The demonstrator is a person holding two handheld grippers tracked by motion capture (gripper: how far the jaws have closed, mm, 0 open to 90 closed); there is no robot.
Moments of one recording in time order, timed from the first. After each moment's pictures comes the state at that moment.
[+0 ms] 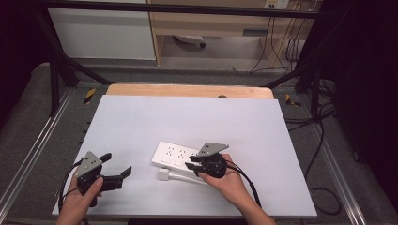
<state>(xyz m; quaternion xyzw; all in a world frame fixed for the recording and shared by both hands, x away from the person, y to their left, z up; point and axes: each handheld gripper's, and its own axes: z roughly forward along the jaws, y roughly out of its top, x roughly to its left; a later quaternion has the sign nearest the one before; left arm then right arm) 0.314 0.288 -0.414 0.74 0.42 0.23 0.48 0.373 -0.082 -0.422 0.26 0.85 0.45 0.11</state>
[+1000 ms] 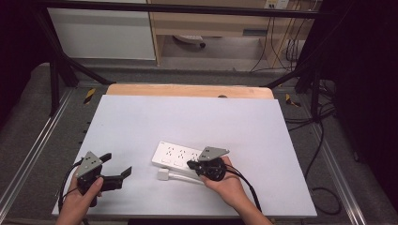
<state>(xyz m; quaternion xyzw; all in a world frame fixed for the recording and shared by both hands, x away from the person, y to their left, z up) 0.314 0.288 -0.414 0.74 0.41 0.24 0.47 0.367 -0.083 -0.435 0.26 0.84 0.46 0.12</state>
